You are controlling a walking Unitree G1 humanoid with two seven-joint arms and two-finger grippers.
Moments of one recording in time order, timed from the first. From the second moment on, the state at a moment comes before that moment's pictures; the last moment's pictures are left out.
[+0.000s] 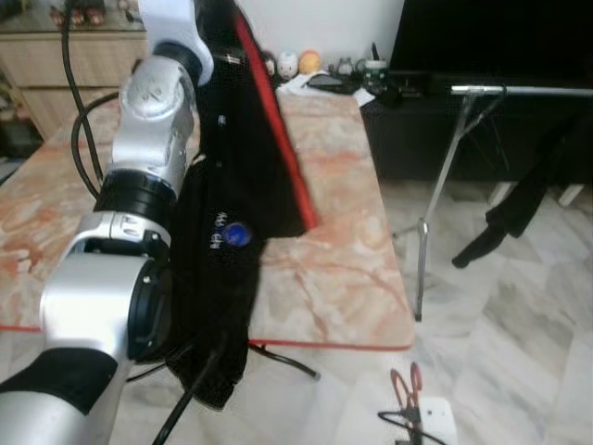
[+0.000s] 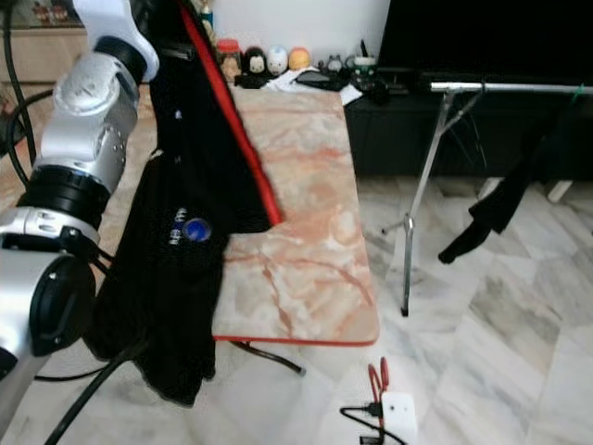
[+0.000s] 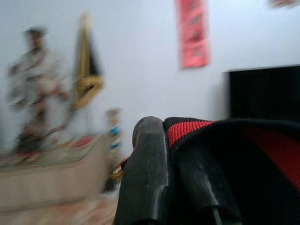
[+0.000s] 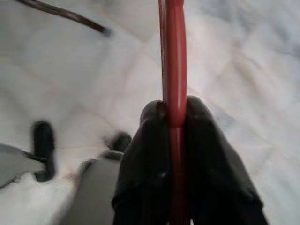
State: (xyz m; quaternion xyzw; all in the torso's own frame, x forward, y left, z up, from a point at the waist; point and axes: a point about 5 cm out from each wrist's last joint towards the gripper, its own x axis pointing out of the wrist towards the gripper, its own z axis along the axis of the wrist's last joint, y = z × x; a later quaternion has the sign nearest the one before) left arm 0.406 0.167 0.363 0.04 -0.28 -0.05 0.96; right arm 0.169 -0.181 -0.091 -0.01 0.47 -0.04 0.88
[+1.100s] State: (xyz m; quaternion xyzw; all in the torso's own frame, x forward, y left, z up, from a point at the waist) left arm 0.295 0.111 0.138 0.05 0.02 -0.22 0.97; right arm 0.159 -0.191 -0.094 -0.03 0.48 -0.03 0.88
